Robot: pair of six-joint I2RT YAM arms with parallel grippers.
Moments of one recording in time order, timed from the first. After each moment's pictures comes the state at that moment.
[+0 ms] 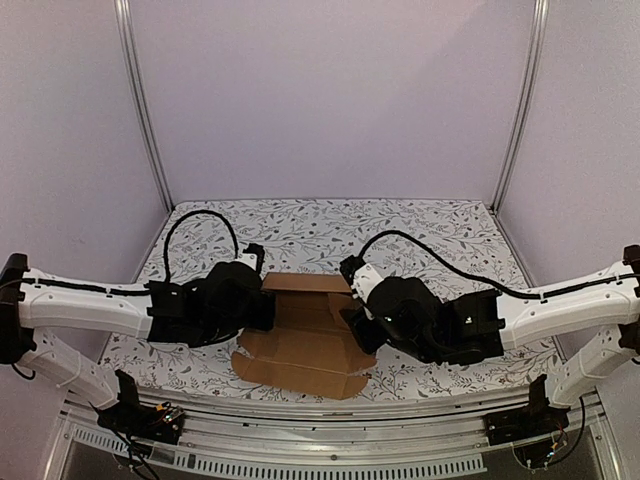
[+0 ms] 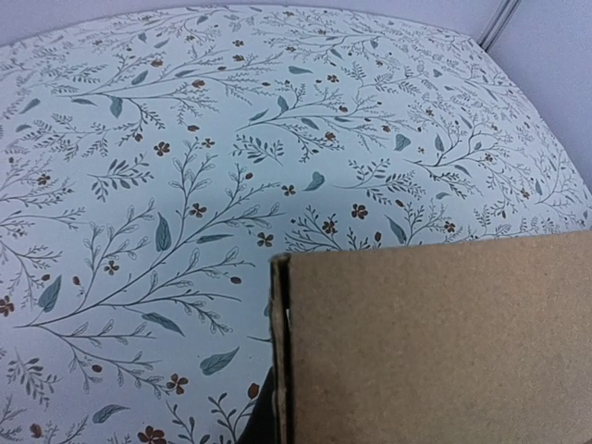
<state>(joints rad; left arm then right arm) -1.08 1.32 0.73 -0.13 -0.53 -0.67 1.33 1.45 0.94 -0.13 0.62 0.31</state>
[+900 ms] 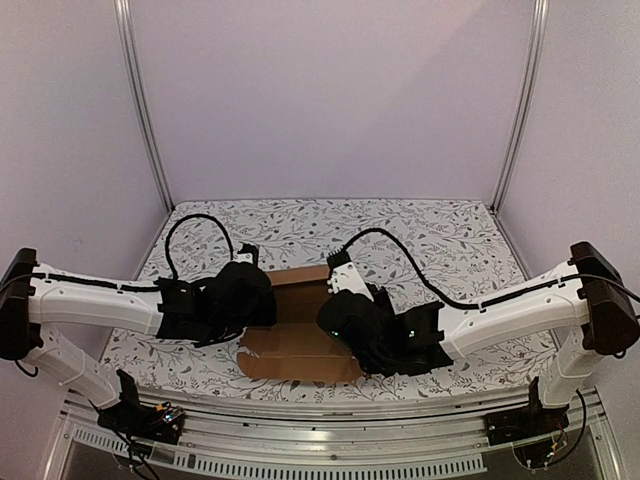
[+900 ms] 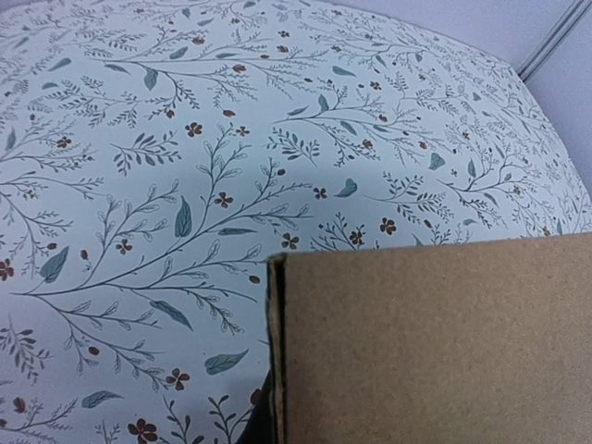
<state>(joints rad) -1.08 1.38 0.77 -0.16 -0.57 -0.83 1.36 1.72 1.09 -0.02 1.07 0.34</state>
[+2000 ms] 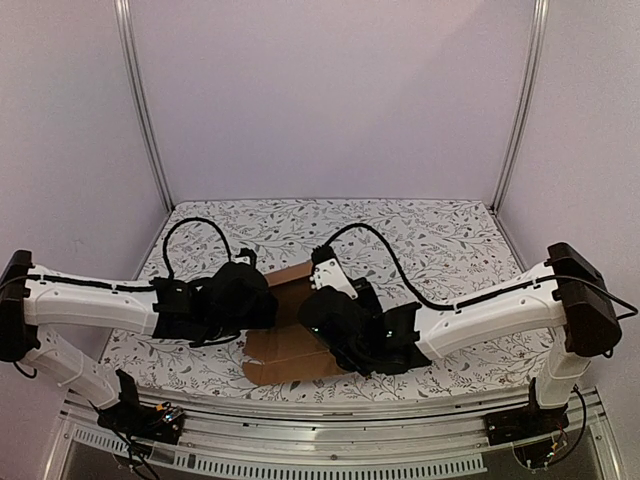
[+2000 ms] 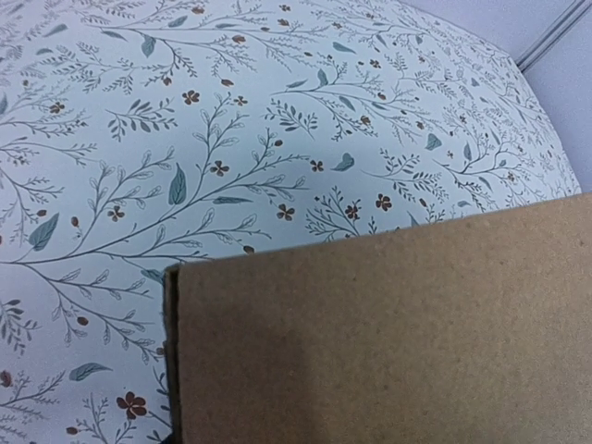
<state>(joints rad) -1.07 1.36 0.77 -0.22 -0.53 -0.89 1.36 1.84 1.19 0.06 1.21 0.22</state>
